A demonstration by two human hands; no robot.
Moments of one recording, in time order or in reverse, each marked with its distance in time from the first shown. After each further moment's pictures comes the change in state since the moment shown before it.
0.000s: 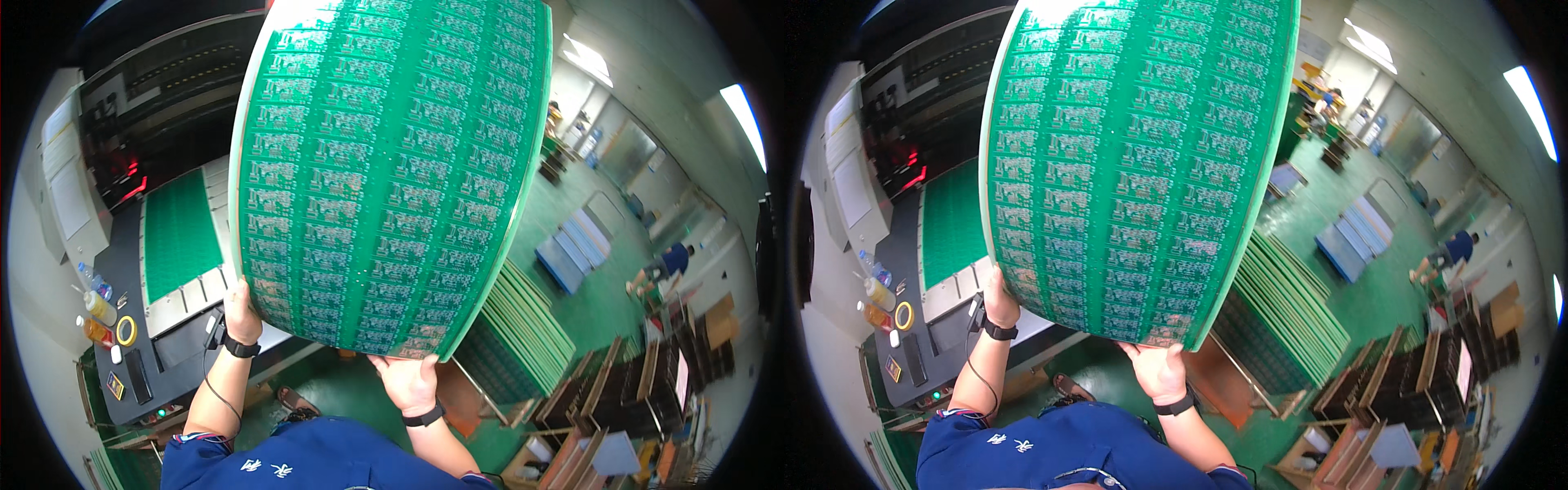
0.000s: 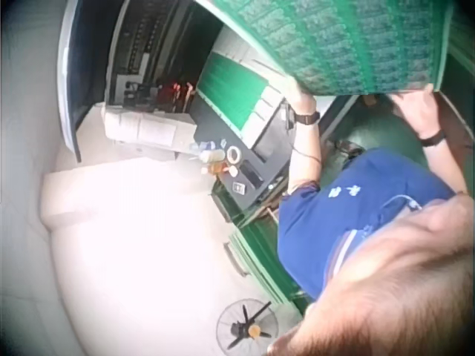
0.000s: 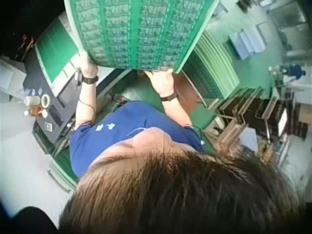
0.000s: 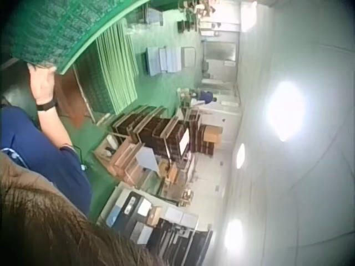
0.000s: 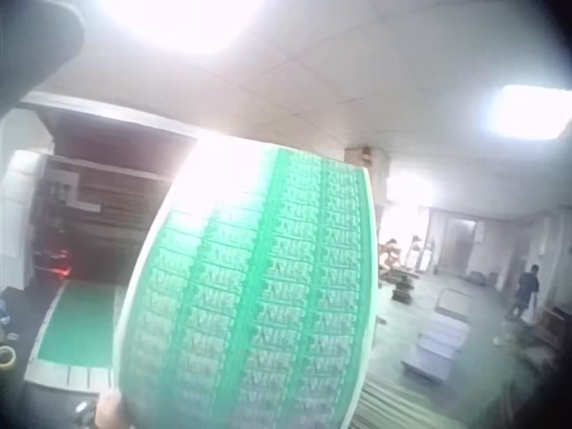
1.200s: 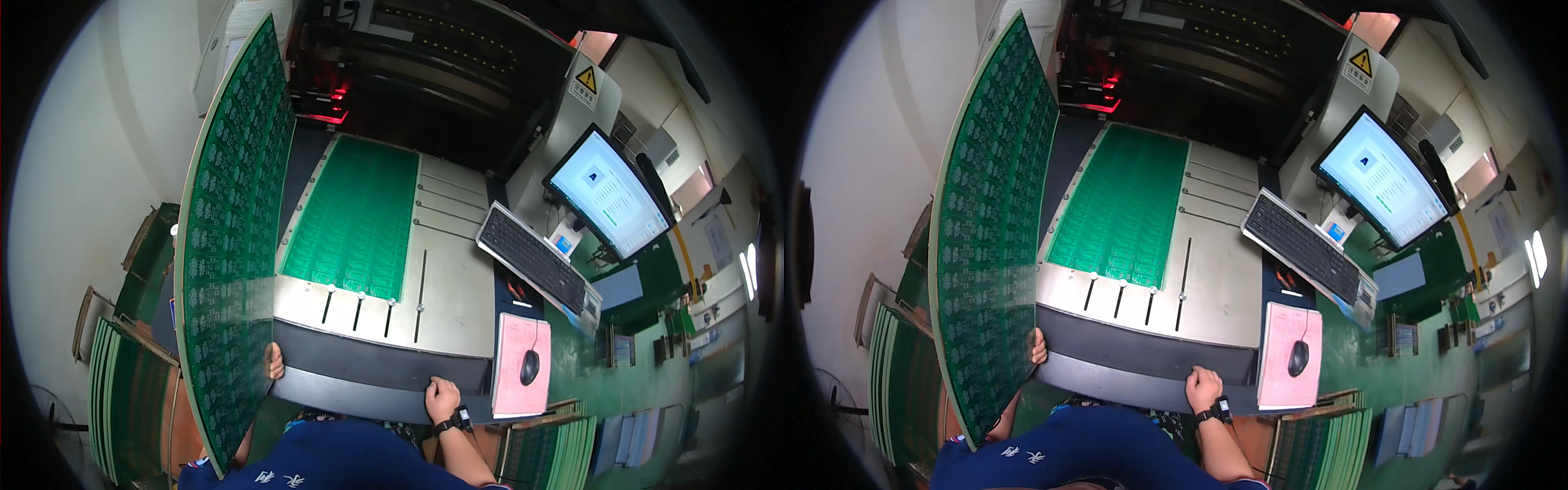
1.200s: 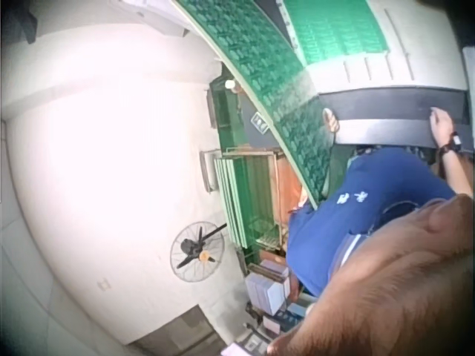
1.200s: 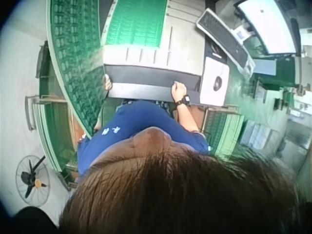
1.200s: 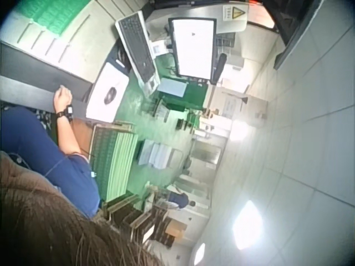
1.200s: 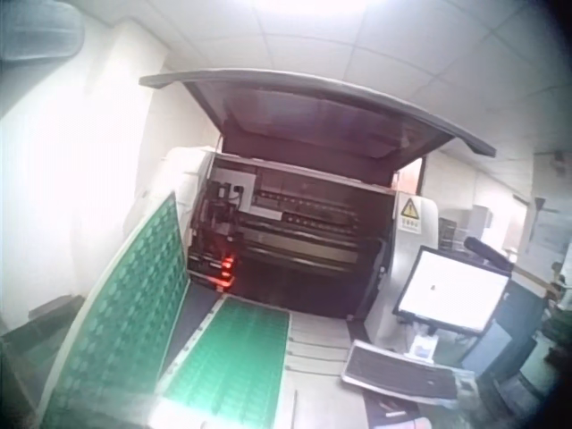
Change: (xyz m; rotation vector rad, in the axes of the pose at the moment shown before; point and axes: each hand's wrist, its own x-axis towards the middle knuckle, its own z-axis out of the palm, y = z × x) left_hand -0.140 0.047 -0.328 -0.553 0.116 -0.407; right_hand 0.210 0.236 -0.110 -2.053 -0.447 -0.186
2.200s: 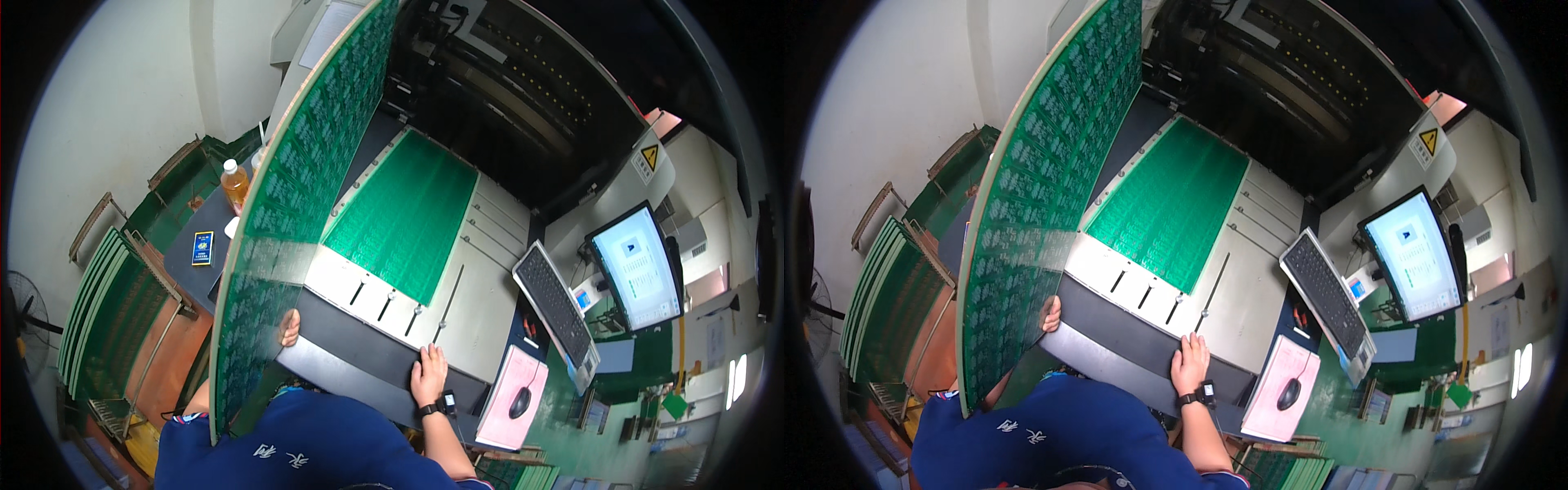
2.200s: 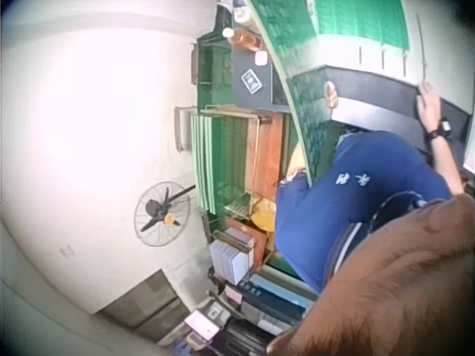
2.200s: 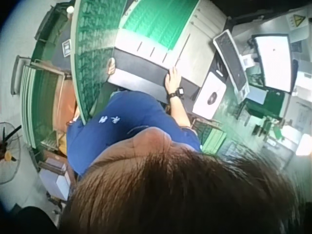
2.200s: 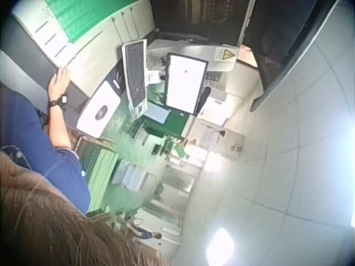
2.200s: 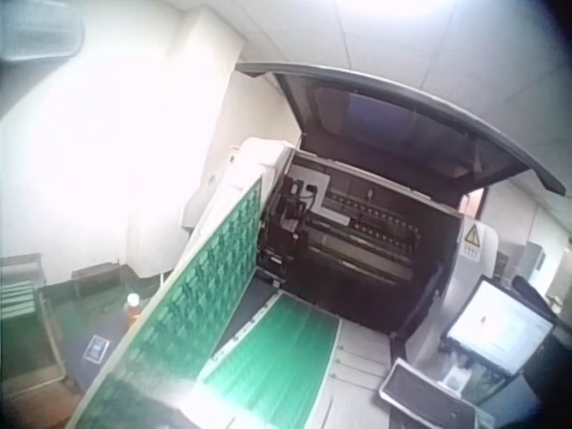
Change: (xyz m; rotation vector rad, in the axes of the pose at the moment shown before) left_hand -0.023 -0.030 -0.008 -0.056 0.048 0.159; right_hand 0.063 -0.044 0.026 -0.027 -0.217 -0.266
